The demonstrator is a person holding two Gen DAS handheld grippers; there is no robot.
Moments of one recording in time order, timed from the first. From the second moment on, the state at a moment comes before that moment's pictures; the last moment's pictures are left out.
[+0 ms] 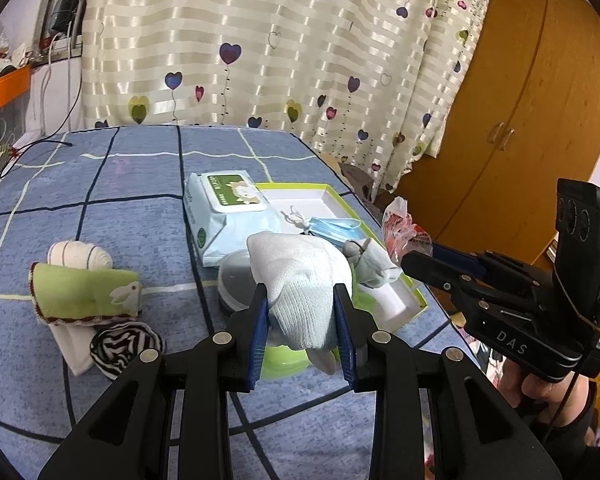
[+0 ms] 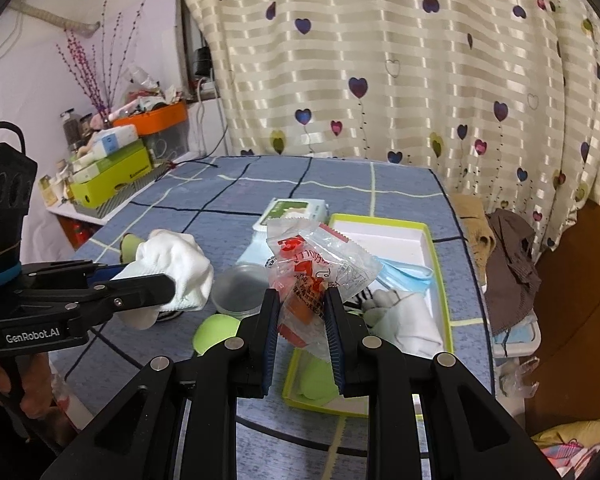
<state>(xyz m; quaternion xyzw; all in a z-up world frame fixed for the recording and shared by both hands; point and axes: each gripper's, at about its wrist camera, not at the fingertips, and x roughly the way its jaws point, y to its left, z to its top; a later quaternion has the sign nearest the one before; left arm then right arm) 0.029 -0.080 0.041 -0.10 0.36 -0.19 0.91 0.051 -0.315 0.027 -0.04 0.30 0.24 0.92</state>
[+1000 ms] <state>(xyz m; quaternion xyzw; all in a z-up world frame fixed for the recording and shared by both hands) 0.055 -0.122 0.042 -0.07 0.37 -0.23 0.90 0.096 -0.373 -0.059 -0.01 0.42 0.18 0.89</state>
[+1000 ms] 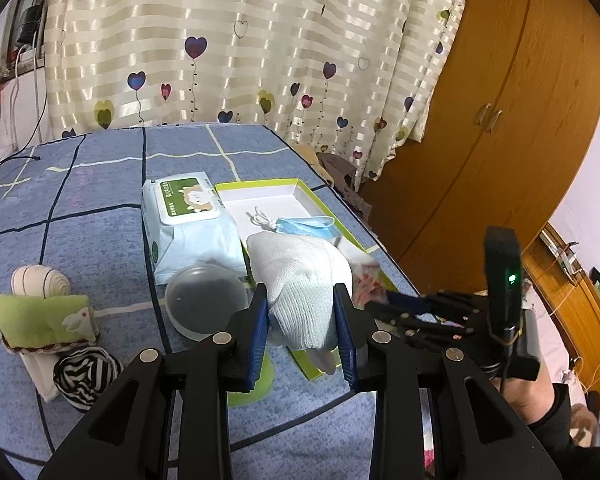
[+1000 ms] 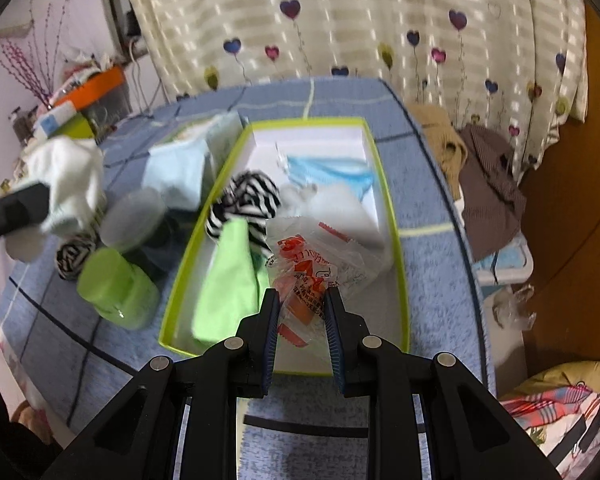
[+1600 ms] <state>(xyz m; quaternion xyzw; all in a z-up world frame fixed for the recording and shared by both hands) 0.098 -0.155 0.030 -0.06 0.39 -0.22 0.89 0.094 -0.382 -0.042 0.02 0.39 0.21 0.90</state>
